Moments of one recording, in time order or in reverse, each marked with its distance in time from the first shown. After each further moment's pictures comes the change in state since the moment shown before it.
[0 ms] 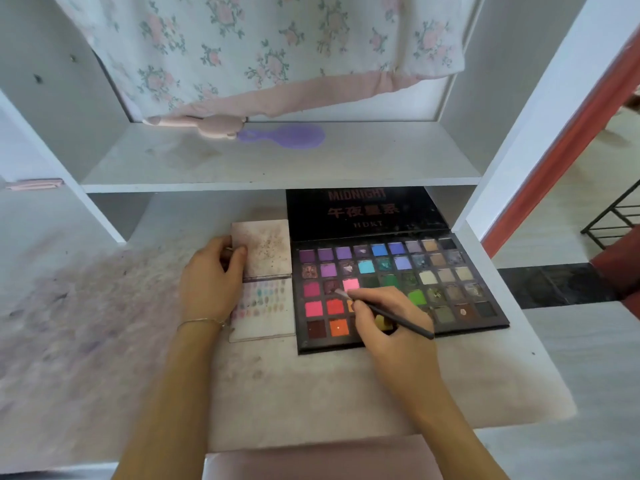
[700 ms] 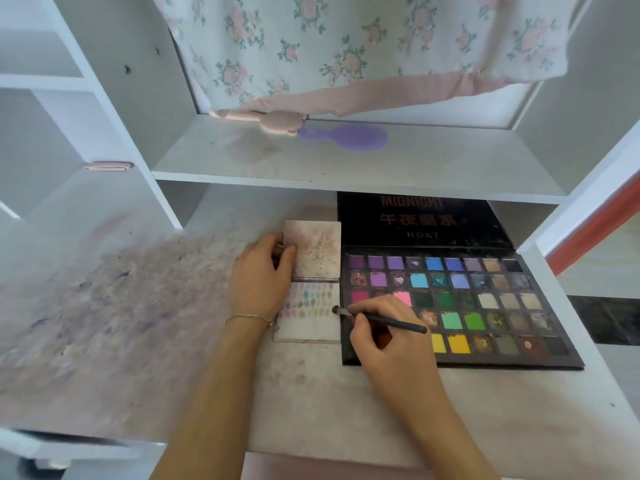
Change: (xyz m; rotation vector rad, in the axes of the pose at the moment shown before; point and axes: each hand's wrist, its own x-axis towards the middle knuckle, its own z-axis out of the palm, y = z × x) left_hand 0.003 -0.007 0.001 0.000 0.014 0.002; right_hand 0.007 -0.007 0.044 -0.172 -0.177 -0.053
